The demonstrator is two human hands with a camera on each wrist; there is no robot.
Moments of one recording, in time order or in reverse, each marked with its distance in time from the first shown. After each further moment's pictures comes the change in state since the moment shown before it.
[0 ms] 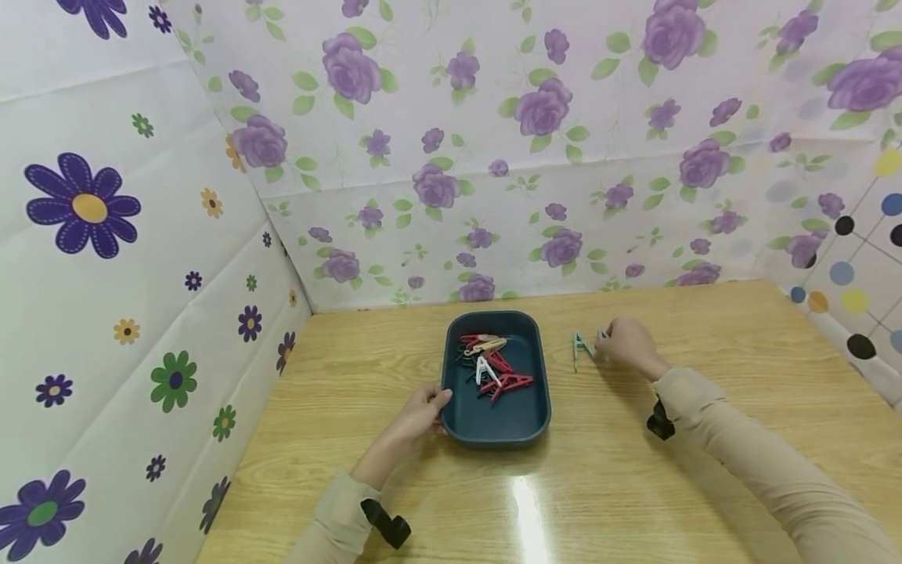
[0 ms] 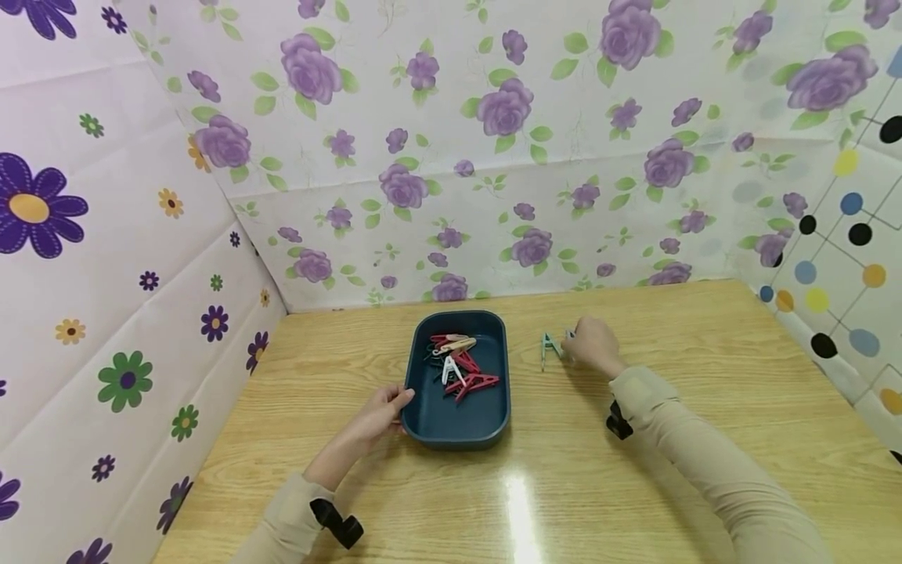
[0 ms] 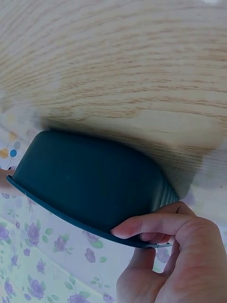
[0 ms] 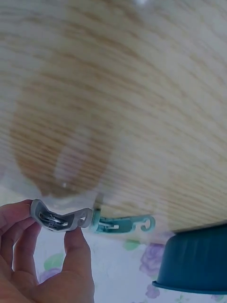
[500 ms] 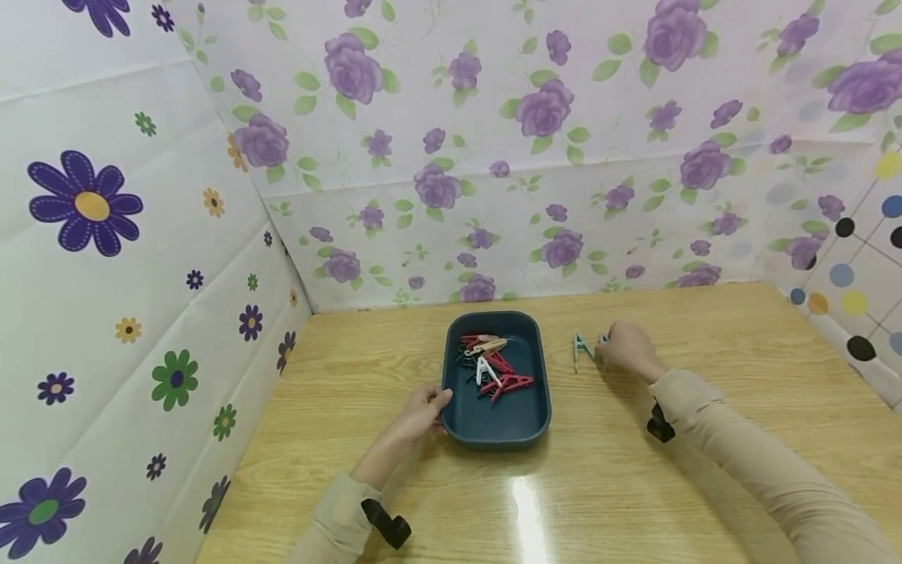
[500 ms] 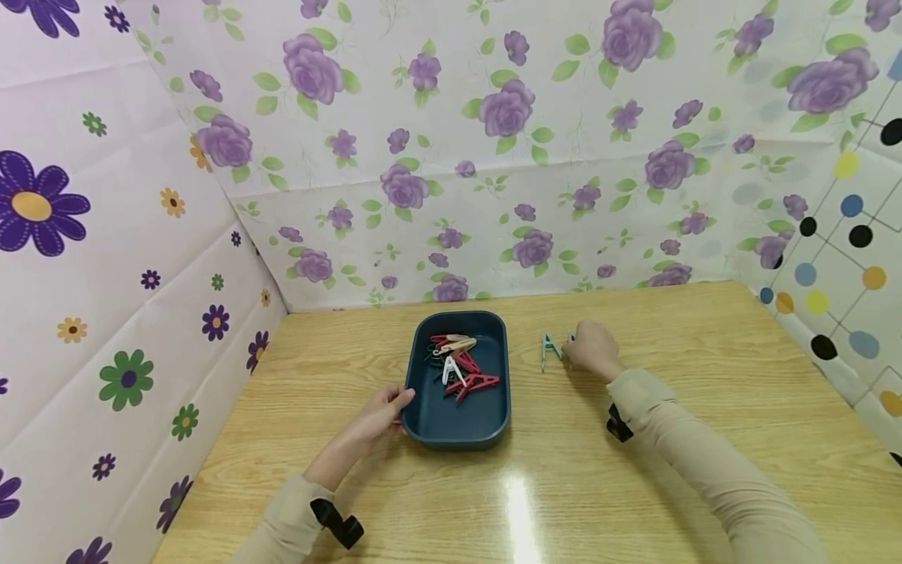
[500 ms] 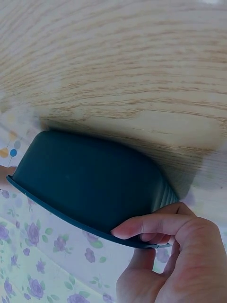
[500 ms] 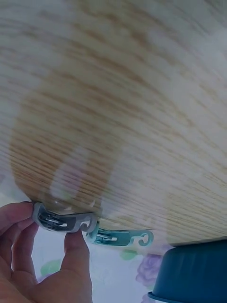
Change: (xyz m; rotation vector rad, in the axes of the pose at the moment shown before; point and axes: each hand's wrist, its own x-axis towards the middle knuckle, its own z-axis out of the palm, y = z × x) left_hand 0.001 -0.004 0.000 0.002 0.011 -0.002; right_hand 0.002 0.007 0.008 -0.037 0.009 0.012
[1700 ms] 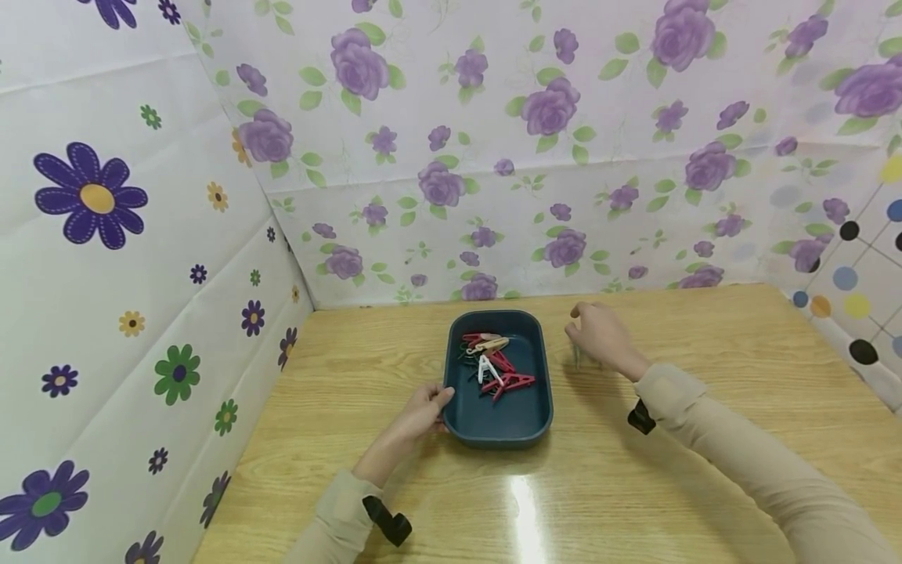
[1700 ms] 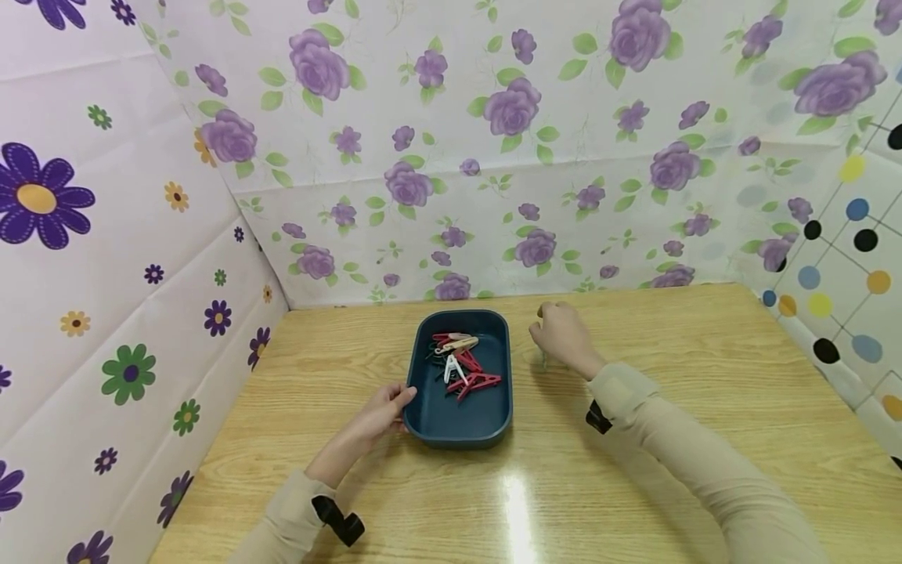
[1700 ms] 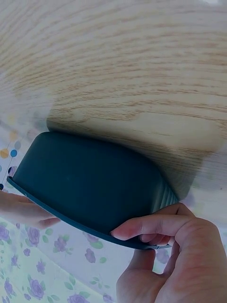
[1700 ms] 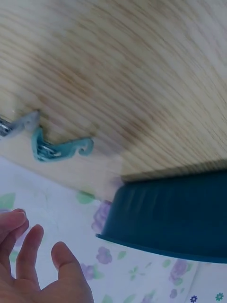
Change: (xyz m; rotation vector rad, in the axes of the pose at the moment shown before) left_hand -0.008 0.010 0.000 -0.006 -0.008 0.007; right_hand 0.000 -0.070 -0.007 -0.074 0.082 -0.170
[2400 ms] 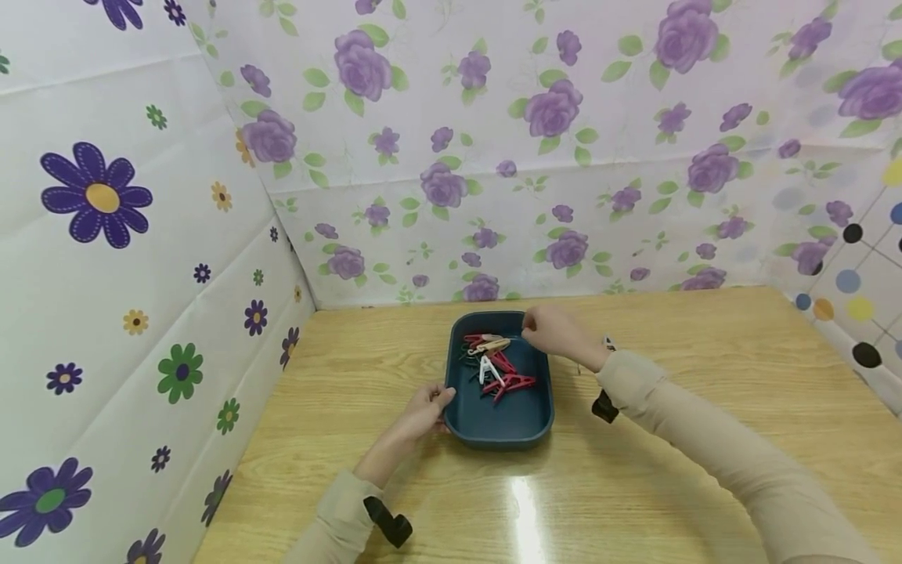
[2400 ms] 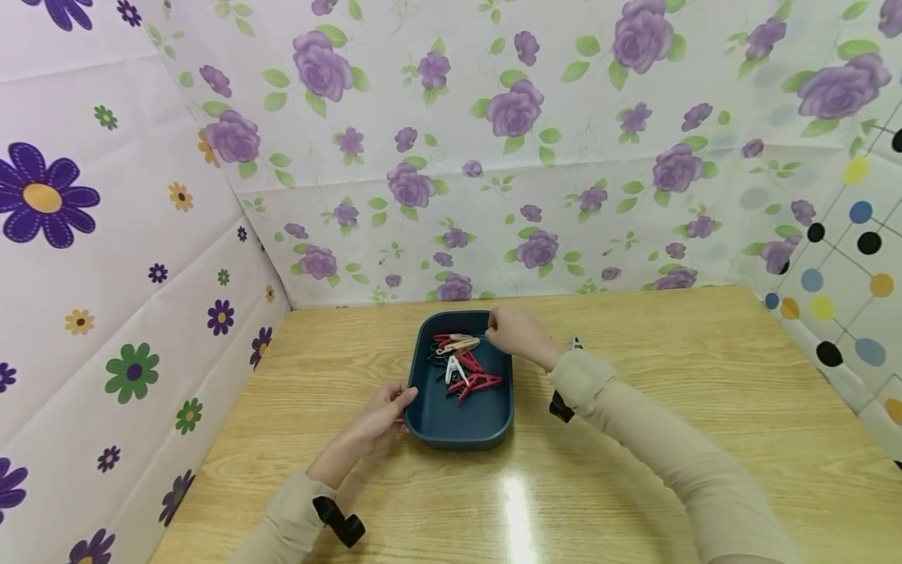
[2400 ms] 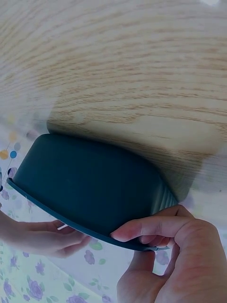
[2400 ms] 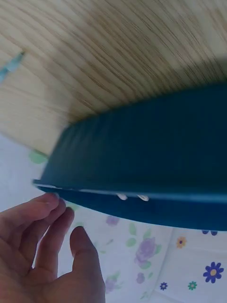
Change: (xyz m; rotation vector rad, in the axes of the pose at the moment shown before) left_hand 0.009 -0.012 0.000 -0.024 0.020 0.016; right_hand 0.022 -0.065 0.010 -0.030 -0.165 -0.201
